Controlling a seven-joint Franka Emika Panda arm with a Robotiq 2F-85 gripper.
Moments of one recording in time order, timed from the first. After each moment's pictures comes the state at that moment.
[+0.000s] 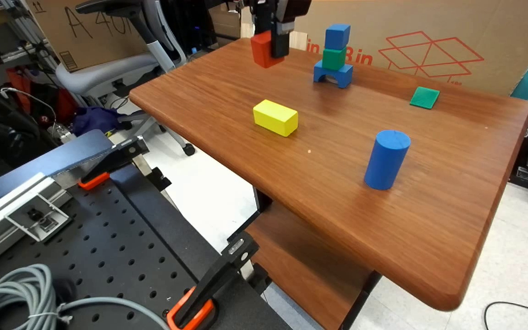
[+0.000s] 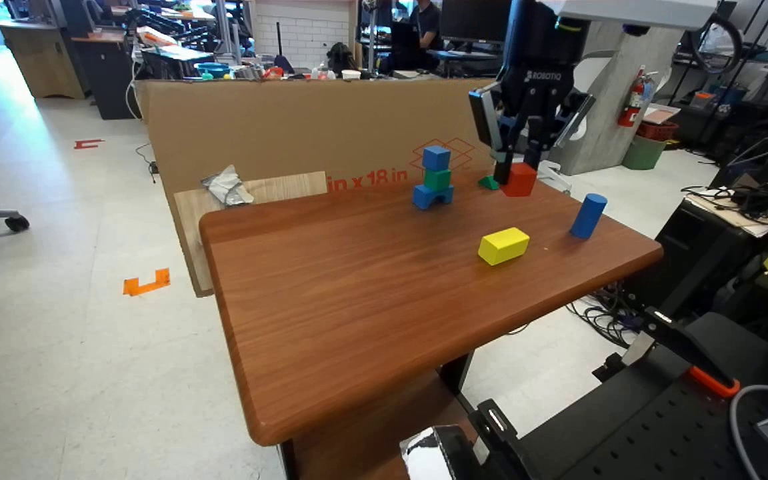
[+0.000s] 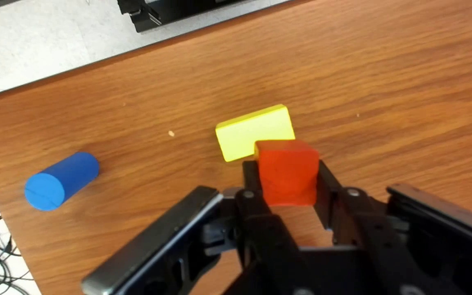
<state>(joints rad) 0.01 0.23 -0.03 -2.19 -0.02 2.33 0.21</state>
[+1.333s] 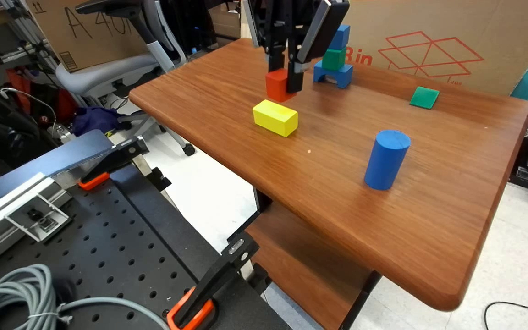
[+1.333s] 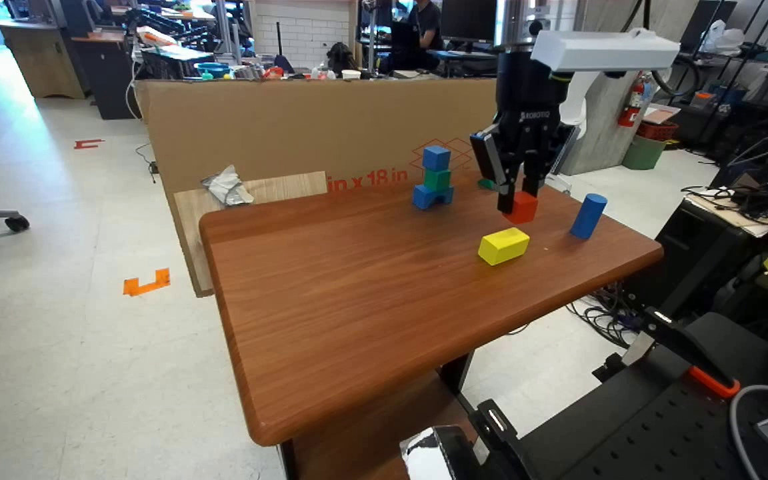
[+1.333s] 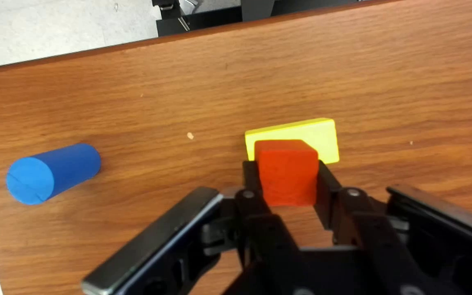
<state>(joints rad) 0.01 0.37 -0.05 -2.10 -0.06 2.27 0.10</state>
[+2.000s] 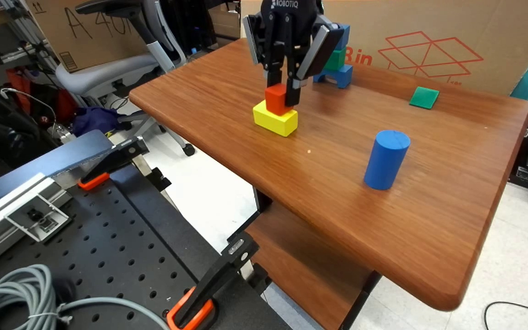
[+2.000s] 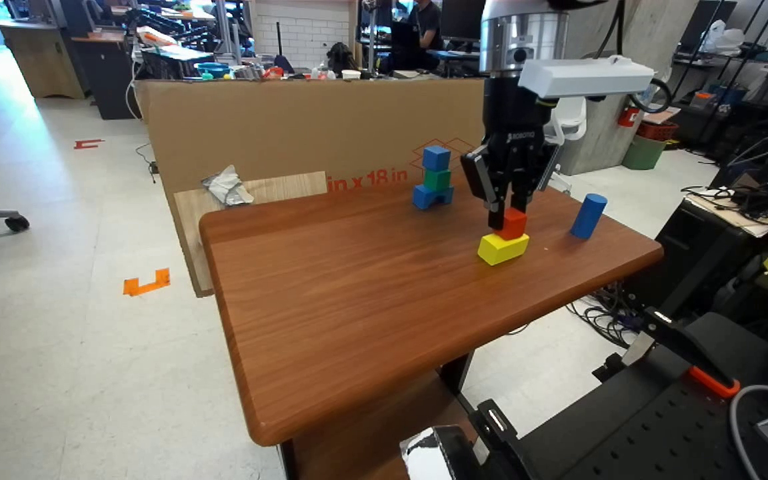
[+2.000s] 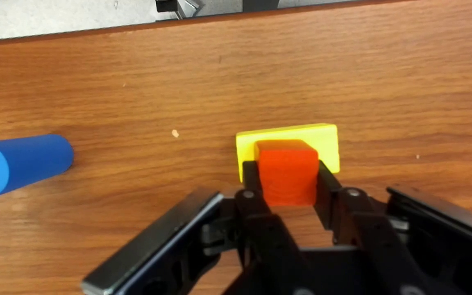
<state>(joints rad) 0.01 0.43 -0.03 -2.06 -0.06 2.27 0.05</state>
